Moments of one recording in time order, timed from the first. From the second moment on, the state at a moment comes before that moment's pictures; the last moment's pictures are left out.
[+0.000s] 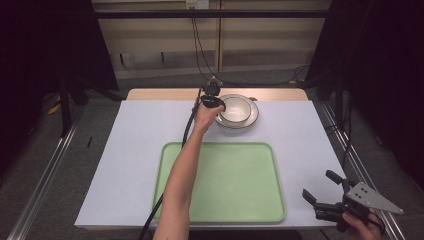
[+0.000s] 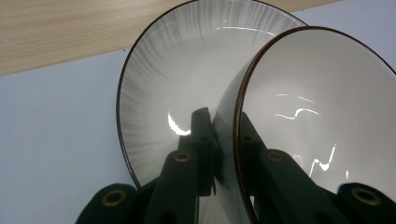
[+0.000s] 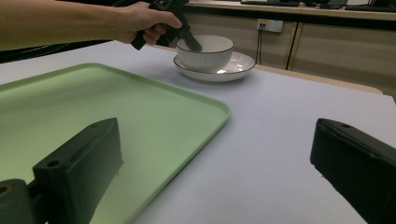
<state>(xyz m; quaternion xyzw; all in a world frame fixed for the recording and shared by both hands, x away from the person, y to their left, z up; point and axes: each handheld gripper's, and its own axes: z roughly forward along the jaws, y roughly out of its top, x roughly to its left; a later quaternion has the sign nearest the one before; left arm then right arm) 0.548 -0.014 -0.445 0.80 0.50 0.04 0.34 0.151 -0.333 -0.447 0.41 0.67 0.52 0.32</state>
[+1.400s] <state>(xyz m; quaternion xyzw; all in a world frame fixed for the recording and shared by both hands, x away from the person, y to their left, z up) 0.536 -0.006 -0.420 0.79 0.49 0.04 0.36 0.150 -0.332 -0.447 0.41 0.67 0.52 0.32</state>
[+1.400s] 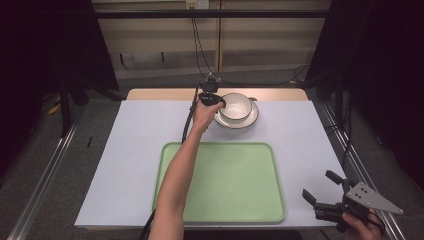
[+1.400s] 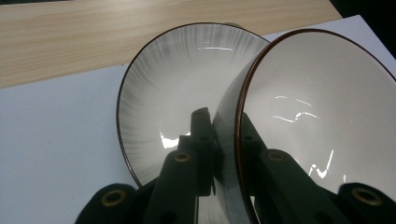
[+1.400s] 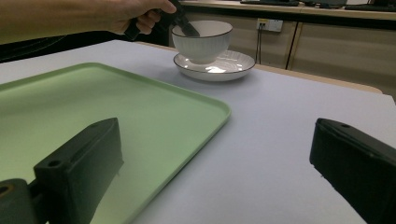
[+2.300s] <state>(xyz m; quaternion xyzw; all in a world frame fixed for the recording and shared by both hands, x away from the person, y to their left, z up) 0.511 0.027 -0.370 0.79 0.47 0.06 0.39 0.149 -0.331 -0.446 0.42 0.67 0.52 0.33</state>
